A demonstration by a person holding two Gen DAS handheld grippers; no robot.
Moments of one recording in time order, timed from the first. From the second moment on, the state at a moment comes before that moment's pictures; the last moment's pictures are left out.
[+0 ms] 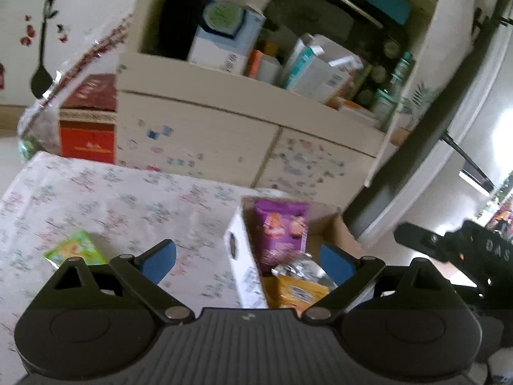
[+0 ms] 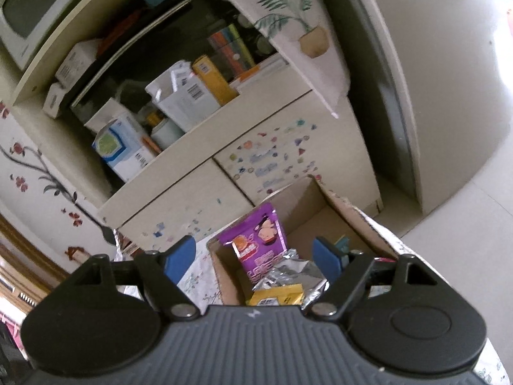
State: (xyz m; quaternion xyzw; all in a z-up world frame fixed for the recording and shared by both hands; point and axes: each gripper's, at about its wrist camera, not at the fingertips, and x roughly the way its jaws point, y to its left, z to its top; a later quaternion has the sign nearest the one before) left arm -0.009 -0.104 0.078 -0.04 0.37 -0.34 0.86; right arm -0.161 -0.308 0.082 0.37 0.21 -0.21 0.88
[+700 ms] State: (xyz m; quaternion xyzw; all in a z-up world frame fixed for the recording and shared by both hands) left arm 0.044 -0.007 0.103 -0.06 0.37 -0.22 0.90; right arm -0.129 -0.245 0.085 0.27 0.23 -0.10 0.93
